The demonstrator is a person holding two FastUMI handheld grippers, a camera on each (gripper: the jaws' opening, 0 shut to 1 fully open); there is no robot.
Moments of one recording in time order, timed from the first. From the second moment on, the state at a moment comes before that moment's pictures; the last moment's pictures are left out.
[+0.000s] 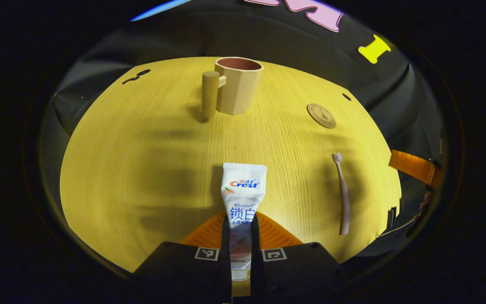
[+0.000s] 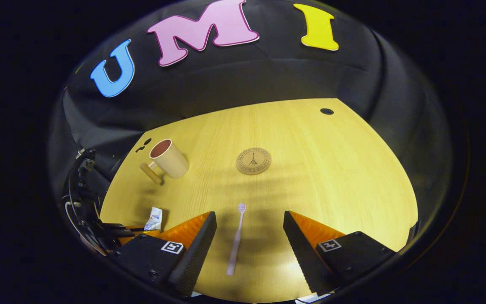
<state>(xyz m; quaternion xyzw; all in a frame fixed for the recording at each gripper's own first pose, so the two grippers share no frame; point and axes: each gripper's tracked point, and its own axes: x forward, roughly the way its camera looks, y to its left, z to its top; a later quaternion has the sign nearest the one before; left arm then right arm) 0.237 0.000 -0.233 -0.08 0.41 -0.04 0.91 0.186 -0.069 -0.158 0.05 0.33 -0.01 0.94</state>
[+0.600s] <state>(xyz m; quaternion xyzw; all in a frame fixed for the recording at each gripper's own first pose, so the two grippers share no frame) 0.239 -0.001 -0.237 -0.07 0.39 -0.05 0.91 0.170 -0.058 -0.244 0.01 0.45 -0.07 0.89</state>
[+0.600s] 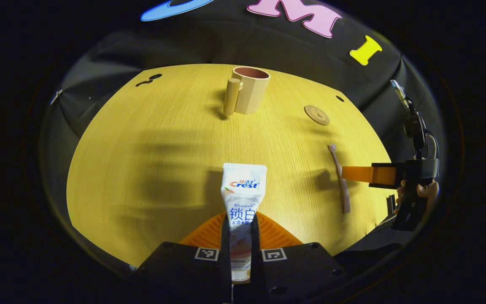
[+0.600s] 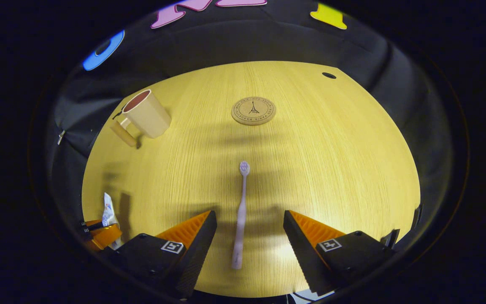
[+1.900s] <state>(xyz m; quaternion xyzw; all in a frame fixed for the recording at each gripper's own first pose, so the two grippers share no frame) 0.243 0.000 -0.226 -0.11 0.38 -0.06 0.92 0.164 -0.057 -0.264 0.01 0.49 -0.05 0.87</state>
